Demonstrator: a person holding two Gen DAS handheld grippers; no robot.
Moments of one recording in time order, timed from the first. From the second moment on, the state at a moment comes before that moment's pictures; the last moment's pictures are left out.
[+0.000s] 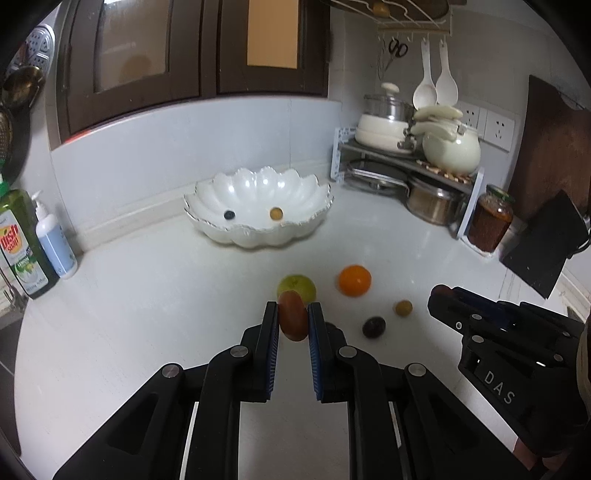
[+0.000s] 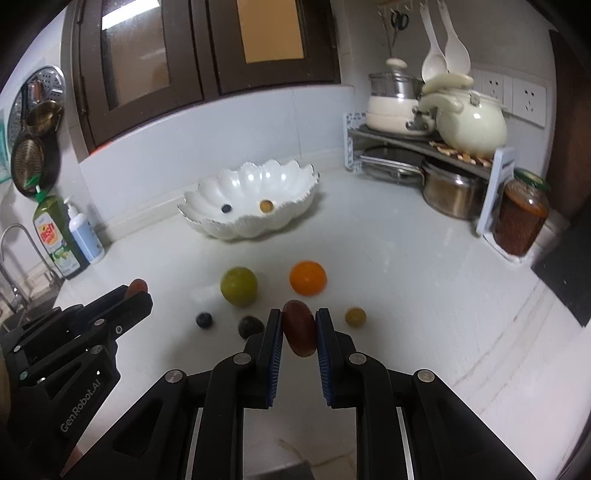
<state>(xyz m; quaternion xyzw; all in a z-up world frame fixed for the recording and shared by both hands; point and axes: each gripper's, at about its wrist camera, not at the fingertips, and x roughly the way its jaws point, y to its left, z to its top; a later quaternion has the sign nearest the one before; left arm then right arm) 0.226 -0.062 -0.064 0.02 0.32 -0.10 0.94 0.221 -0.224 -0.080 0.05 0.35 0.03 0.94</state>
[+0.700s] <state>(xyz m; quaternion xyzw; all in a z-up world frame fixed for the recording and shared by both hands) 0.272 -0.021 -0.016 0.03 0.27 -0.10 0.96 0.272 -0.182 -0.034 0.04 0.30 0.03 0.95</state>
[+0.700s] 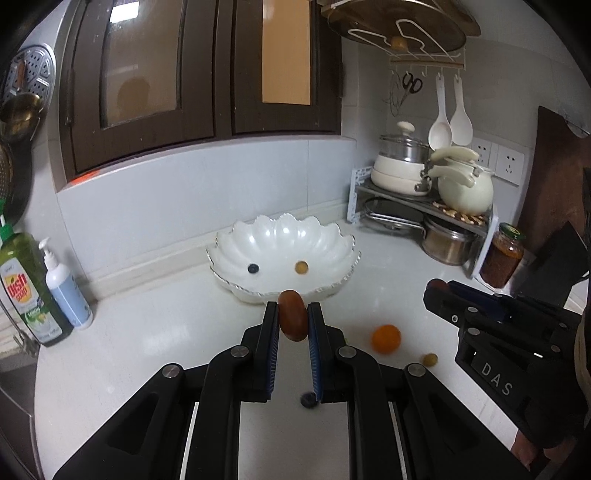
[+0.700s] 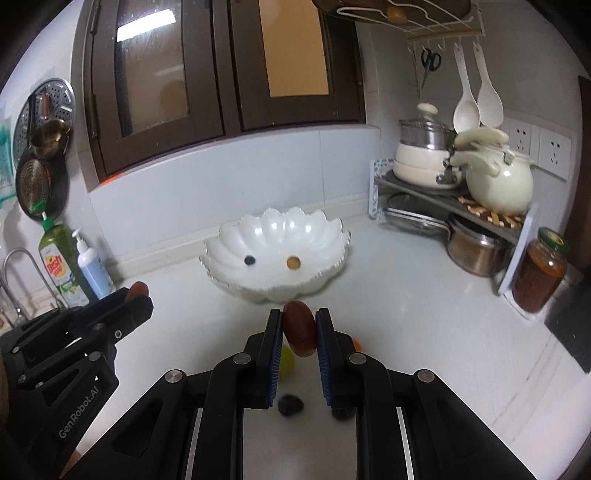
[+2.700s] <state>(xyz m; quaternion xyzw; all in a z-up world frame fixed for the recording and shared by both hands) 0.542 -0.013 -0.014 0.07 0.39 -0.13 0.91 0.535 -0.155 -0.037 -0.01 0.41 0.03 0.91</state>
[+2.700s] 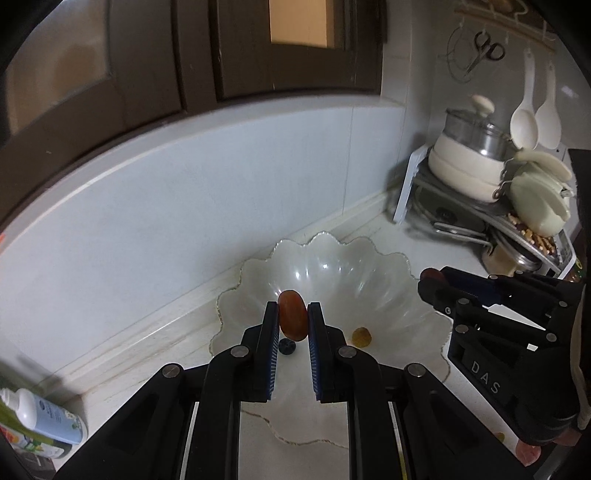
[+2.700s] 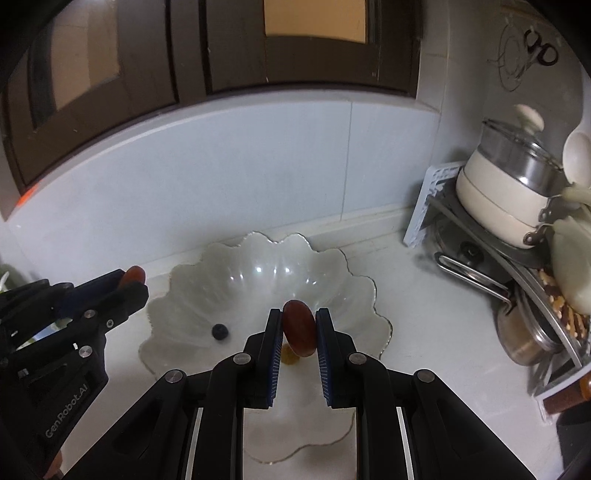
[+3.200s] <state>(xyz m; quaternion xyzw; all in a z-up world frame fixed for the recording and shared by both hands) 0.609 -0.029 -0.057 0.10 0.45 -0.13 0.88 0.592 -0.163 -0.081 0.00 0.49 0.01 0.87</state>
